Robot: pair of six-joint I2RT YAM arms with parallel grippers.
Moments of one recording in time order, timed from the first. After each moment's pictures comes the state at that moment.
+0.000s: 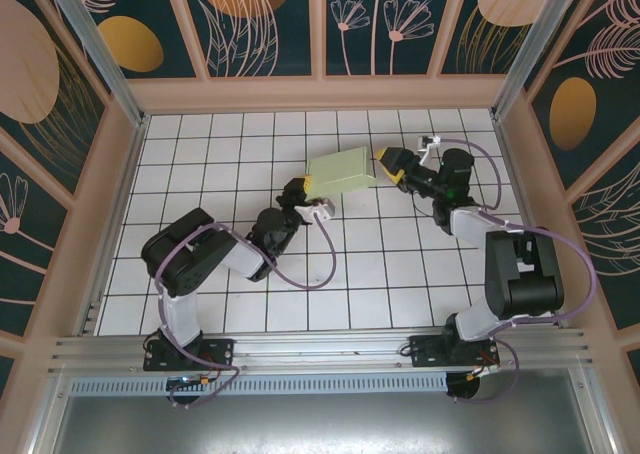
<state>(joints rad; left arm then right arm) -0.75 1.87 0.61 1.26 -0.24 0.94 0.11 1.52 0.73 0.59 -0.78 0.98</state>
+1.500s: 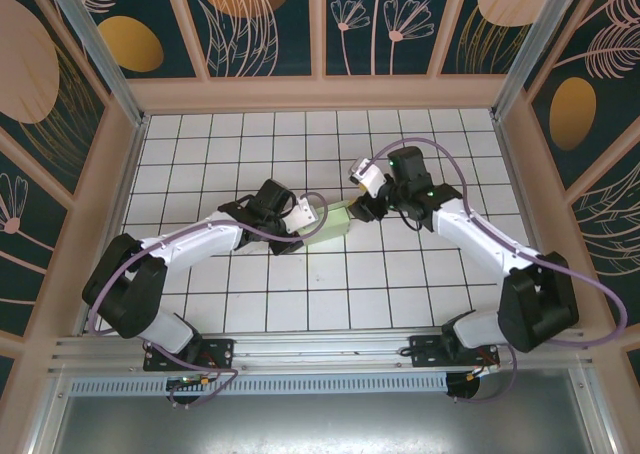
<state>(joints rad) -0.67 1.54 0.93 -0.42 0.13 0.41 0.48 1.39 0.99 -0.38 -0.36 -0.44</state>
